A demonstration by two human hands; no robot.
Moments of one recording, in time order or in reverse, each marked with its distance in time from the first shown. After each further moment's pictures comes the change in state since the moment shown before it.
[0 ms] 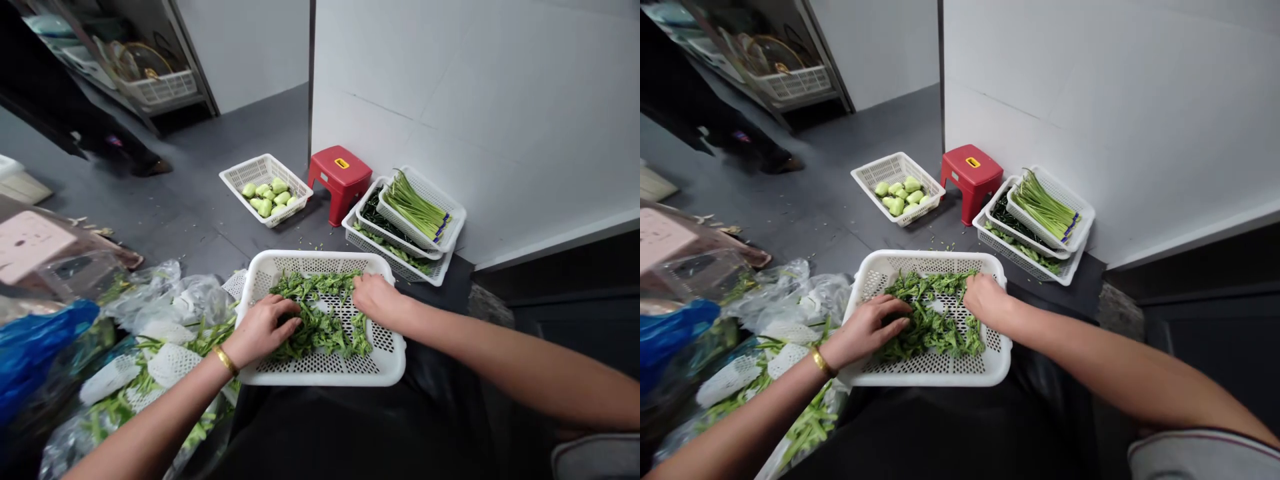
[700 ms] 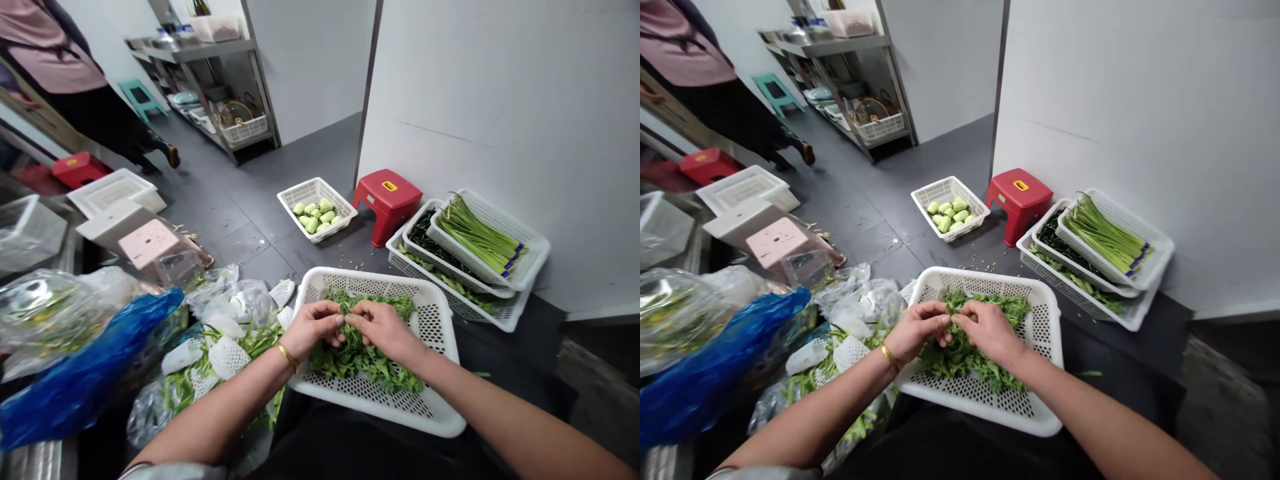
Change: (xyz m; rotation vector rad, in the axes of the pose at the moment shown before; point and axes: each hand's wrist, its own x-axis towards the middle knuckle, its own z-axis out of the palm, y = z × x) left_hand 0.000 -0.002 0.008 -1.253 0.238 -0.374; right_hand 0.036 -0.057 -0.007 1.352 0.337 0.106
